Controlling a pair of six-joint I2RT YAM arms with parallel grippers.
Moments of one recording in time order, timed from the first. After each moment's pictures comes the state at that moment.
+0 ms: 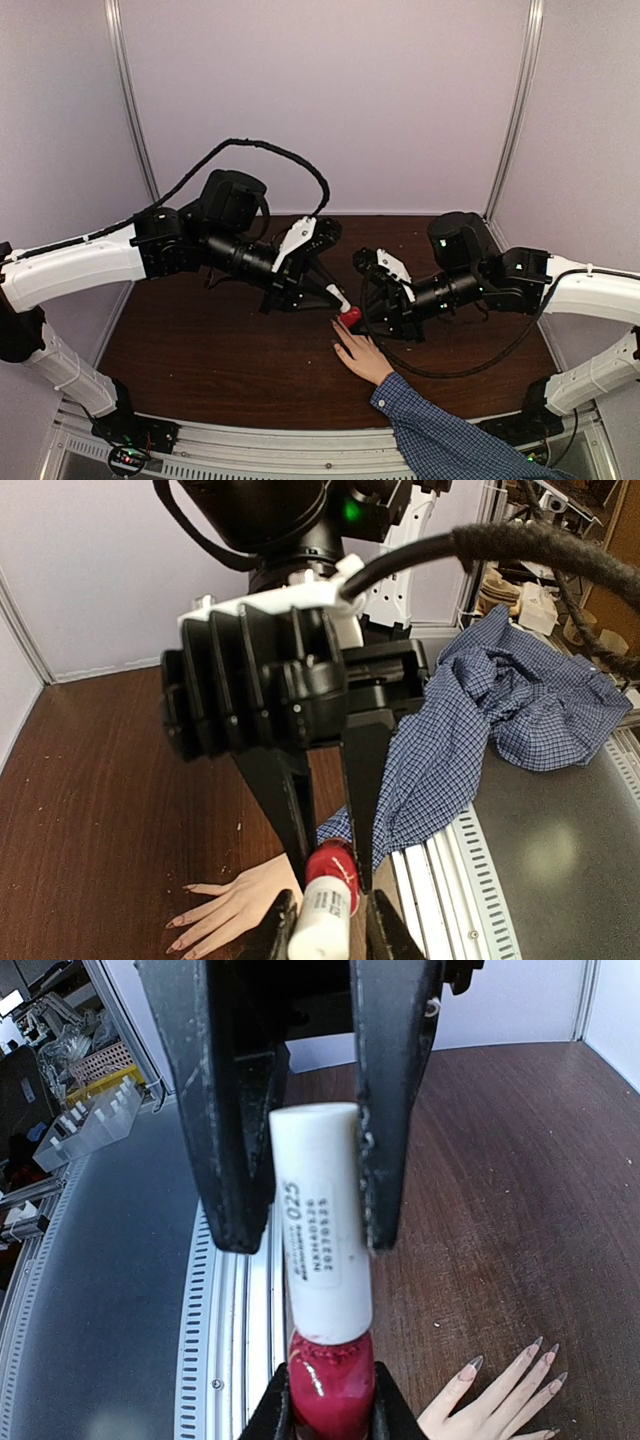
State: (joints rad) left arm -1.04 1.44 1.33 -0.40 0.63 0.32; right arm 0.99 1.21 0.99 -0.30 -0.53 -0.08
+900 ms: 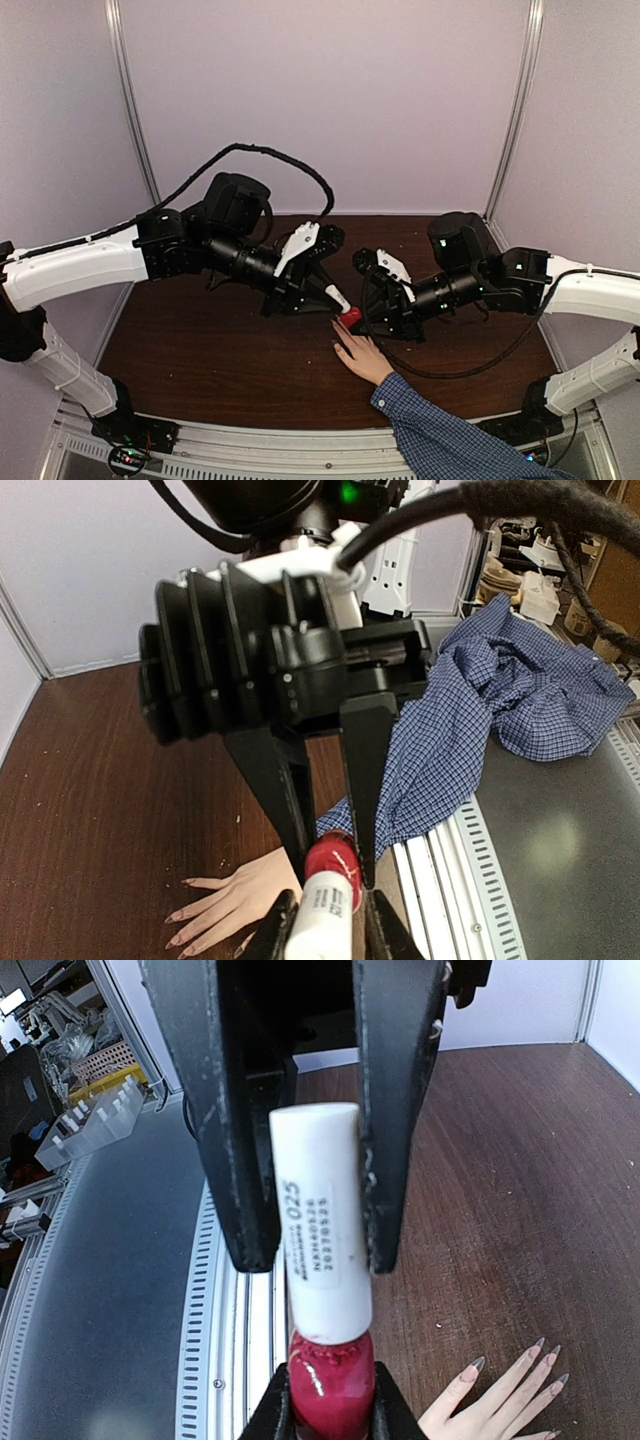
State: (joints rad) left arm -1.04 1.45 1.33 -0.42 0.61 0.34; right arm 0.99 1.21 0.99 -0.30 -0.54 -0.08
